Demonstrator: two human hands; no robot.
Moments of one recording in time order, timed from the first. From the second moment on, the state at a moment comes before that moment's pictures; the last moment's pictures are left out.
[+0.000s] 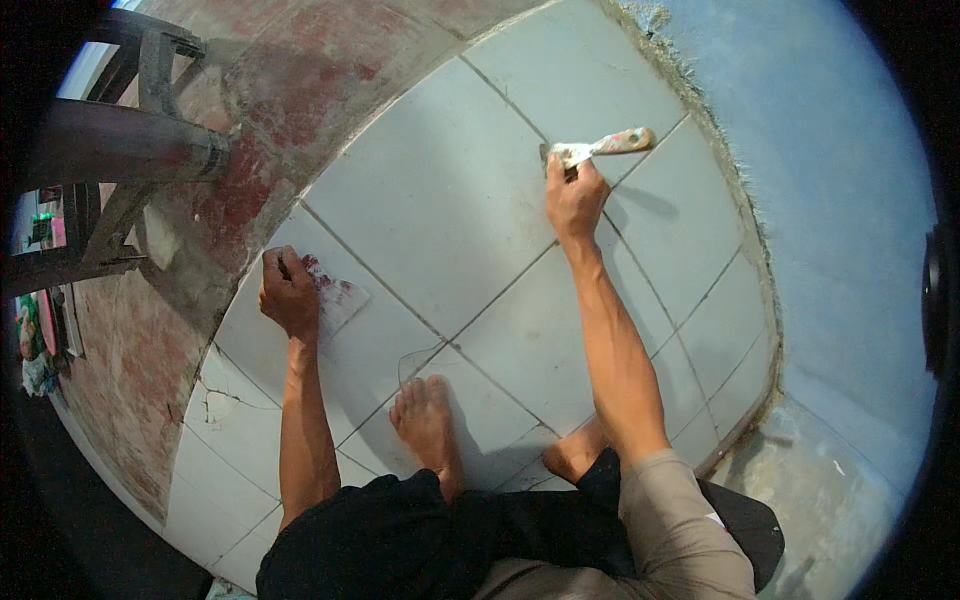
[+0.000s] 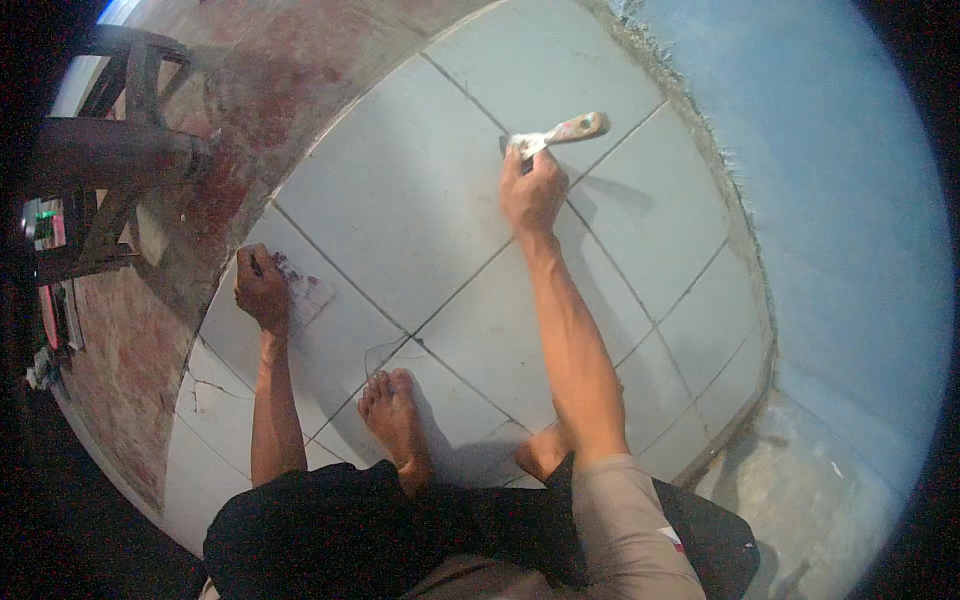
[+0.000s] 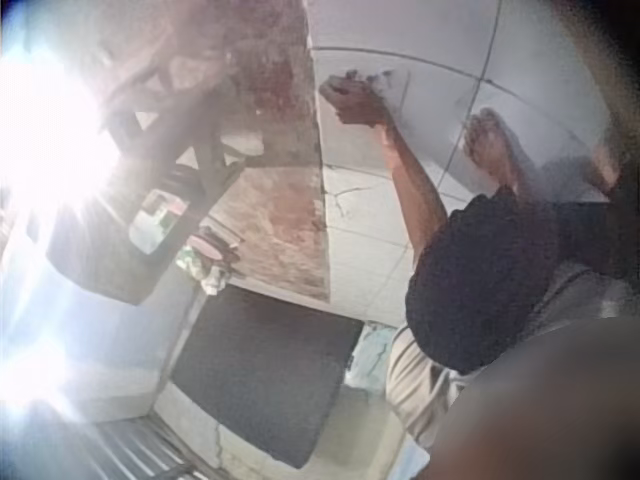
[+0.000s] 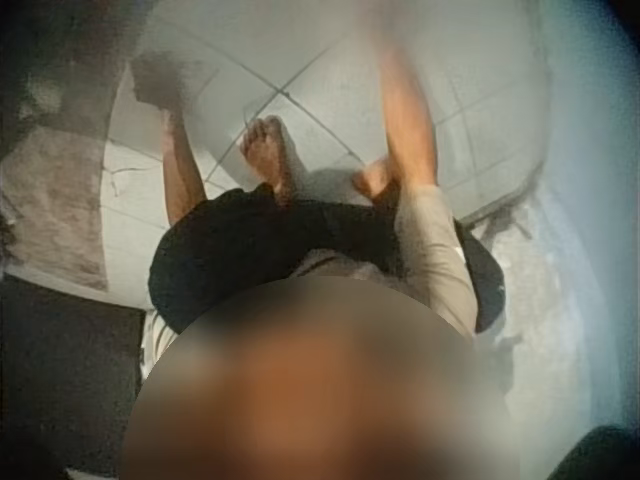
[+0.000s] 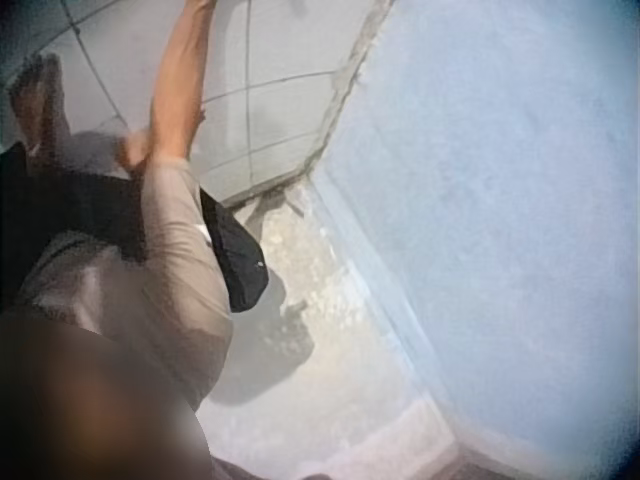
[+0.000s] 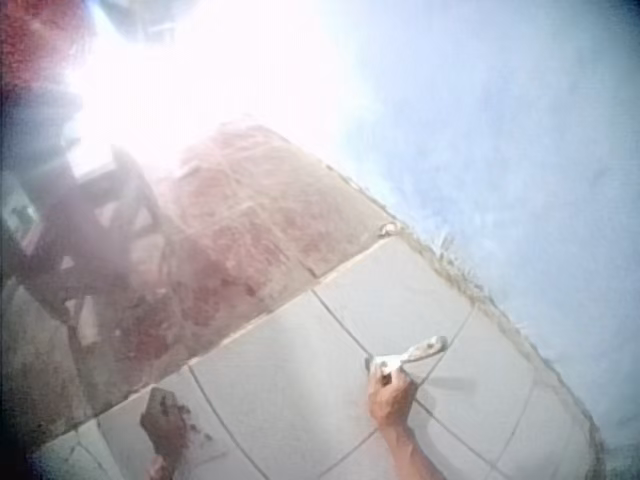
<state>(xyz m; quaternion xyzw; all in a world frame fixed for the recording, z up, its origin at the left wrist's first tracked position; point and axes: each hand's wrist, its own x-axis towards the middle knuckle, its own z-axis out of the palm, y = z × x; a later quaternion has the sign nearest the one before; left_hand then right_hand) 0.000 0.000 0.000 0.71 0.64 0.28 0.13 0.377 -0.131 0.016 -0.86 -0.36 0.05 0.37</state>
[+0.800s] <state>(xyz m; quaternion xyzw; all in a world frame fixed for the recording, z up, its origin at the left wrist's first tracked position) 0.002 -0.002 0.001 0.69 0.65 0.27 0.14 0.387 -0.097 0.007 -0.84 -0.37 -0.03 0.39</state>
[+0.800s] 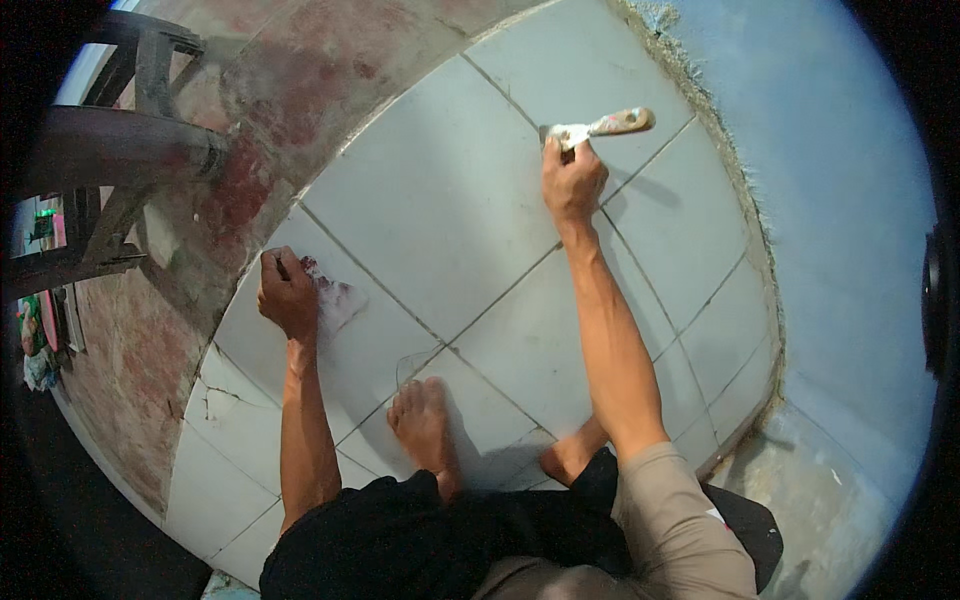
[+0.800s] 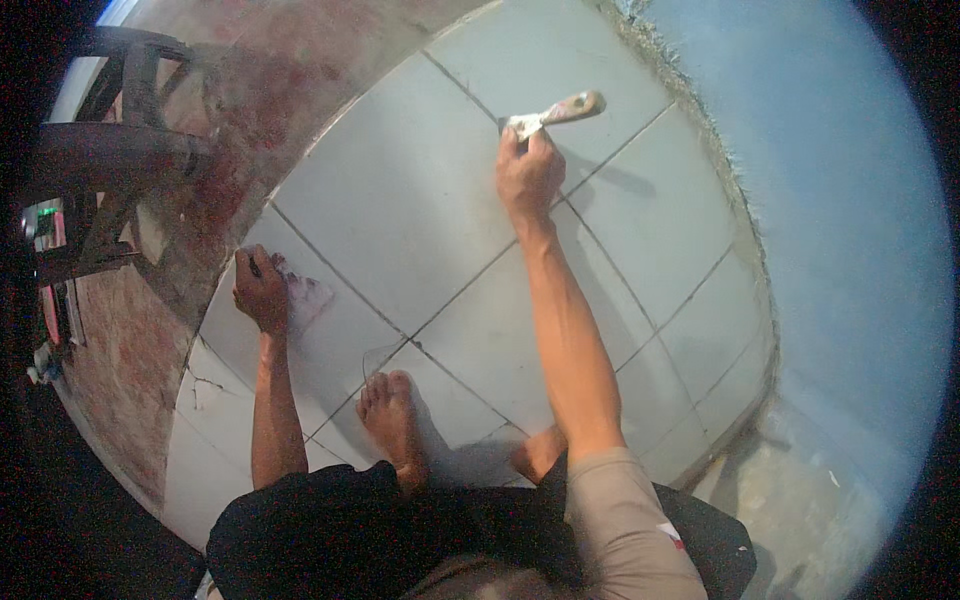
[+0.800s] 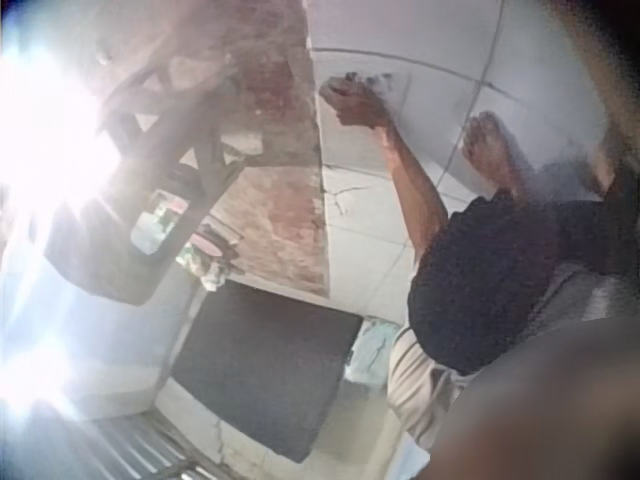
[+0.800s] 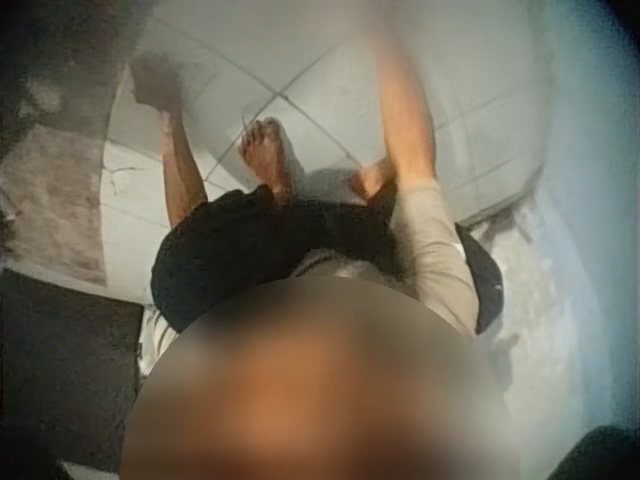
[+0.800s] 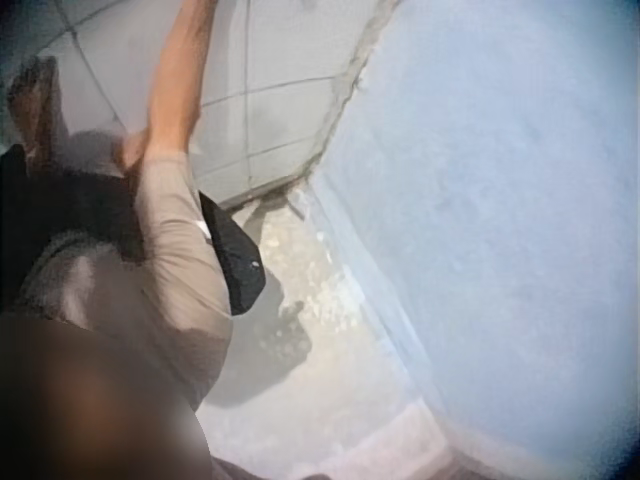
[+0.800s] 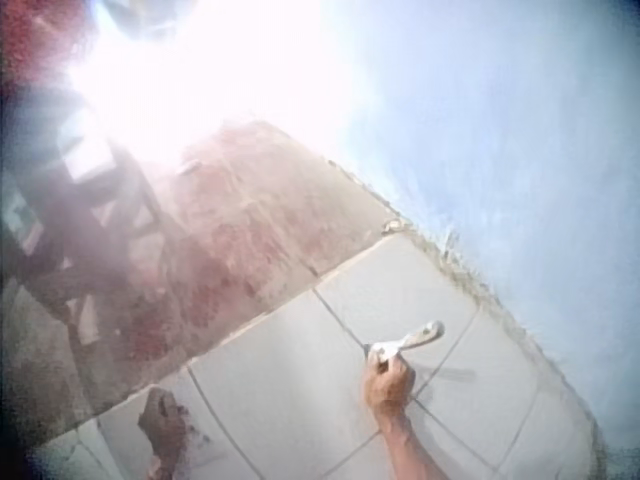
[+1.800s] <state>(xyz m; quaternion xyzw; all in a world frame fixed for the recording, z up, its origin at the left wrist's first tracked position) 0.004 -0.002 0.003 0.71 0.63 0.28 0.11 0.381 -0.091 0.015 -0.81 -0.42 0.08 0.40</state>
